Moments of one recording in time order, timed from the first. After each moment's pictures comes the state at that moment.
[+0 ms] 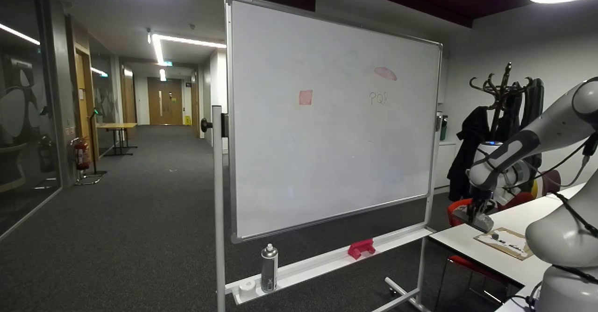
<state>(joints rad) -0.40 -0.34 -0.26 -2.75 -0.32 2.64 -0.46</state>
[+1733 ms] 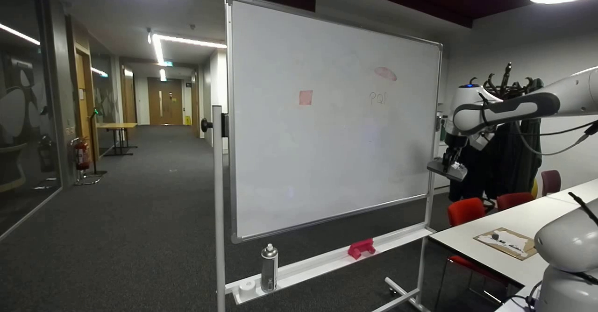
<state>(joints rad) -0.15 -0.61 -0.11 -2.42 -0.28 2.11 -0.36</state>
